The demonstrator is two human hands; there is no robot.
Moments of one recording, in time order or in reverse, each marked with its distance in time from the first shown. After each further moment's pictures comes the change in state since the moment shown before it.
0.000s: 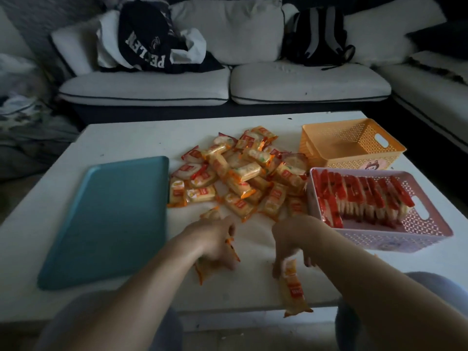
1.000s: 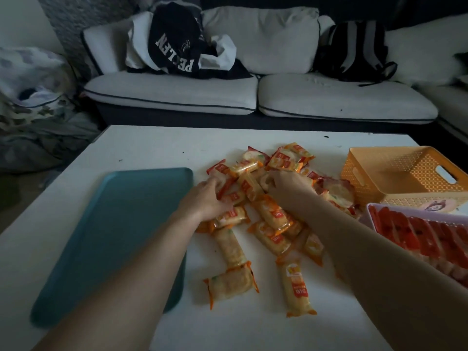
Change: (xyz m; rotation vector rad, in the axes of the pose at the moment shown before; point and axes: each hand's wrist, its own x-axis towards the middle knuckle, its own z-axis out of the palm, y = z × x) left_hand 0.107 -0.120 -0.057 -0.389 0.412 -0.180; right_hand 0.127 -0.030 -0.122 0.213 0.869 -0.077
